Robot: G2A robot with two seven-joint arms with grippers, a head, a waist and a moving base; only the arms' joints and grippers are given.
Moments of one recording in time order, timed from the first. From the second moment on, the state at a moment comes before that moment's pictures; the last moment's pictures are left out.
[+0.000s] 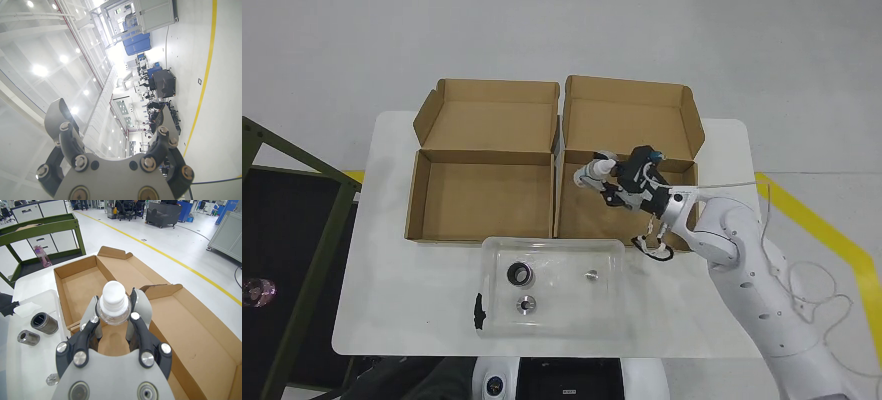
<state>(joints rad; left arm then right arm) -0.19 -0.18 -0.57 -1.44 2.04 -0.23 0.13 -1.00 -1.14 1.13 -1.66 -1.06 -0.61 0.25</state>
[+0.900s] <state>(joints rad) -0.19 -0.18 -0.57 -1.44 2.04 -0.23 0.13 -0.81 -1.21 0.93 -1.34 -1.12 -0.53 0.31</state>
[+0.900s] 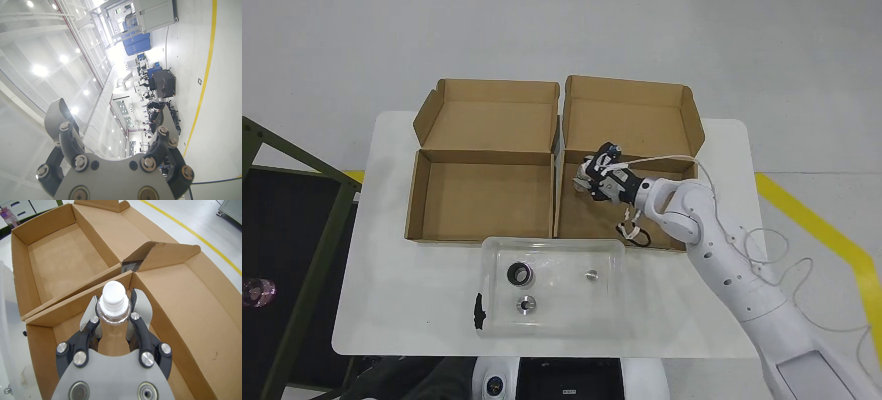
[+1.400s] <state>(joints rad) -0.19 -0.18 -0.57 -1.44 2.04 -0.23 0.13 -0.82 -1.21 0.94 -1.39 -1.15 -0.54 0.29</state>
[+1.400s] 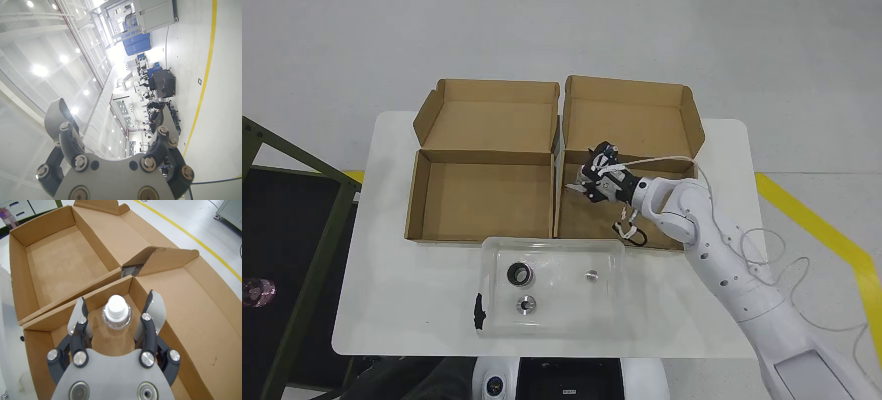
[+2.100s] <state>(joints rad) -0.19 -0.18 -0.57 -1.44 2.04 -0.23 0.13 -1.05 -1.14 1.11 -1.90 -1.14 -0.69 0.53</state>
